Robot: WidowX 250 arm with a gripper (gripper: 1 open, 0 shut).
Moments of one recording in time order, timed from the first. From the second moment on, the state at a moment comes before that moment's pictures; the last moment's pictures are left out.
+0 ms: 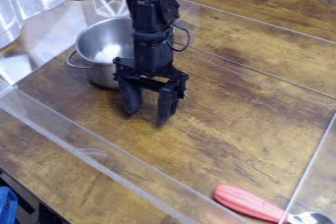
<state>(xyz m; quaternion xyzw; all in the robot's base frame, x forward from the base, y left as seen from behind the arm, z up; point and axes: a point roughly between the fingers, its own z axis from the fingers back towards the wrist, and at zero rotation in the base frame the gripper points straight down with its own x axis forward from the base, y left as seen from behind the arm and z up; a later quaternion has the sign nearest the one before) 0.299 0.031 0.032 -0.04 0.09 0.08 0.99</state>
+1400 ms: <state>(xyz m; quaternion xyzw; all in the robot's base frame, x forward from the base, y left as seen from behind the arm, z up) 0.301 0.029 0.032 -0.04 0.08 0.07 0.99</state>
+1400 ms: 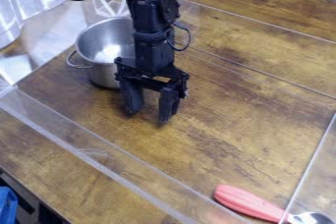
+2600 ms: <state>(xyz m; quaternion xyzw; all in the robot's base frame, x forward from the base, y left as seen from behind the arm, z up) 0.303 0.036 0.032 -0.05 0.07 0.08 0.99</state>
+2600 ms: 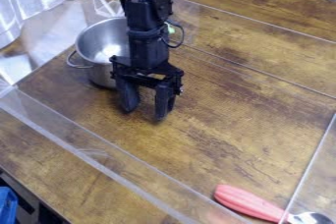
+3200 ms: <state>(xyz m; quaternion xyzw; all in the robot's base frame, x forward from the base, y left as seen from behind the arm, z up) 0.304 0.036 0.032 -0.05 0.07 0.08 0.99</state>
